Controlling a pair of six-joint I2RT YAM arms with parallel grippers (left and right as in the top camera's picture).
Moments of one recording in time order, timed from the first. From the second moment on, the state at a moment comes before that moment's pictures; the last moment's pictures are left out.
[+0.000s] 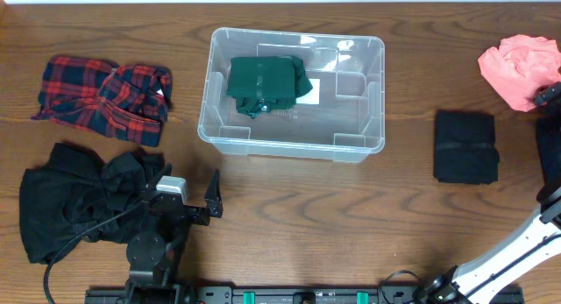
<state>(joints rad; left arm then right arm) -0.08 0.02 0.04 -0.14 0.12 -0.09 -0.75 2.28 1.47 0.08 -0.33 0.27</state>
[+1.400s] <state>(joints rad) -0.08 0.02 0.04 -0.14 0.12 -0.09 -0.63 1.94 1.45 -0.16 -0.63 0.35</state>
